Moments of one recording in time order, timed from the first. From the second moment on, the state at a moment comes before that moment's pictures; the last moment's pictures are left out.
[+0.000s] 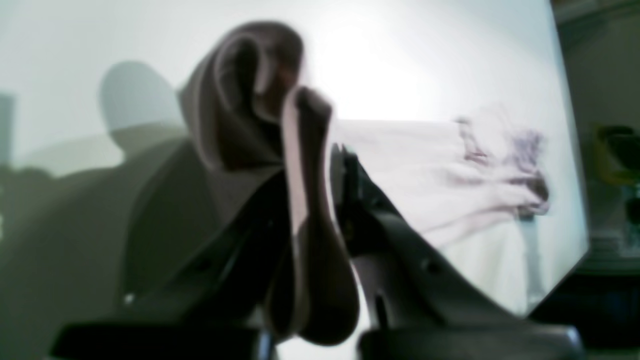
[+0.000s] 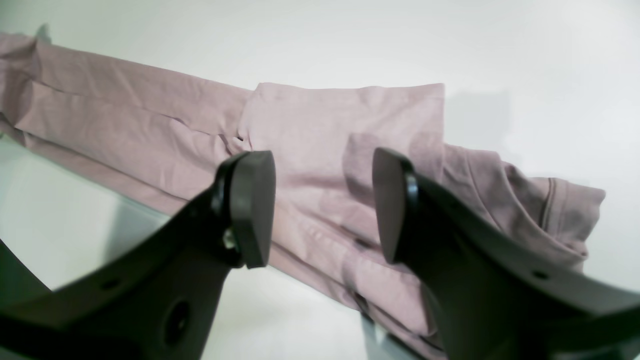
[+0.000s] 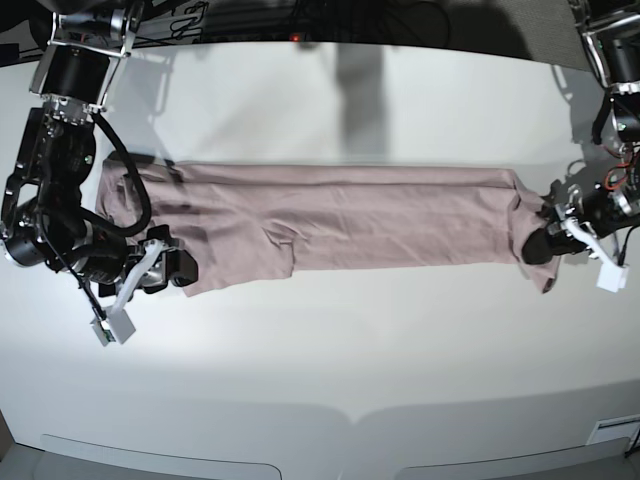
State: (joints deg) left arm -3.9 -17.6 -23.0 75.1 -59.6 -34.1 62.2; right arm 9.8 17.7 16.7 97.5 41.9 32.2 -79.4
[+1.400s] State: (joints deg) left arm -1.9 8.8 -16.8 81.9 -58.8 -33.3 66.5; right arm 11.7 17.7 16.7 97.5 40.4 32.2 -79.3
